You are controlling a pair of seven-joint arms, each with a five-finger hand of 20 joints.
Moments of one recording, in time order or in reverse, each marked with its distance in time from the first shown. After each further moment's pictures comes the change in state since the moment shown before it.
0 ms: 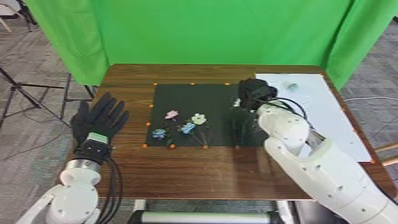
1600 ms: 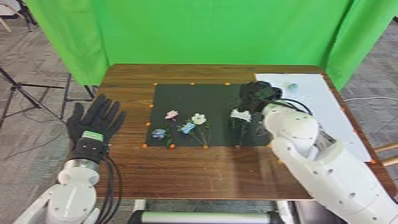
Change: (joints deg) left arm 0.4 0.1 -0.5 -1.4 -5.2 1.8 1.8; right arm -3.3 0.4 5.4 -4.6 1.2 -5.7 -0.9
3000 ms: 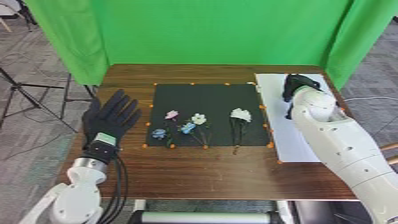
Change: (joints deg) left arm -1.6 -1.8 0.4 2.4 10.4 -8.8 -9.2; right arm 12.8 -3.0 2.9 30.0 6.8 3.1 5.8
